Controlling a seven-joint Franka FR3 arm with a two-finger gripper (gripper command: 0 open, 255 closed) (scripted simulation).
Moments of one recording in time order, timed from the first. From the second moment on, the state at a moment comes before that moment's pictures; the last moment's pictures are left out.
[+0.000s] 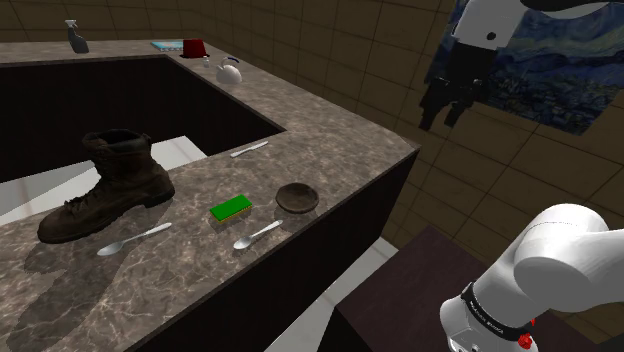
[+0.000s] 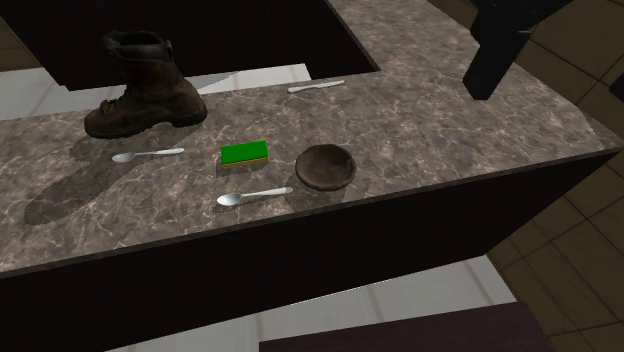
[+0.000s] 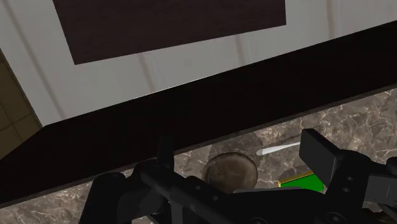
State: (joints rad) arm 0.01 -0.80 -0.02 -2.34 0.04 1.53 0.14
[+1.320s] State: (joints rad) arm -0.03 -0.51 0.30 -2.60 0.30 2.15 0.74
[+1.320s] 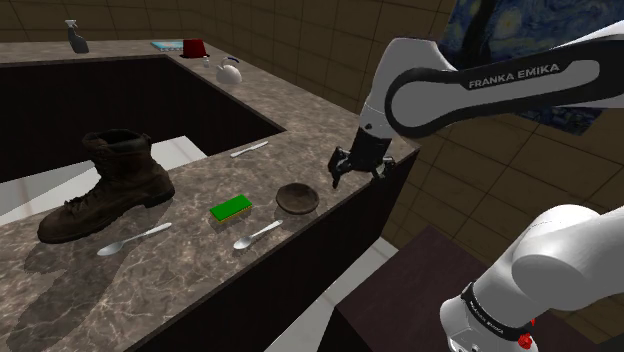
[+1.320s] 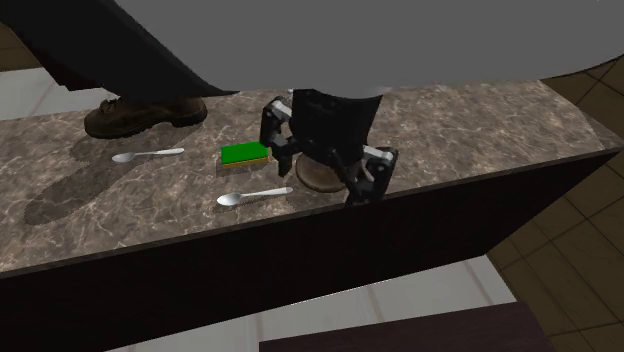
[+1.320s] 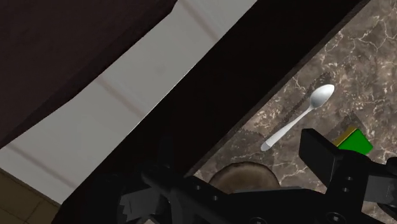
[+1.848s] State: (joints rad) arm -0.07 -0.18 0.44 -2.54 0.29 2.46 1.03
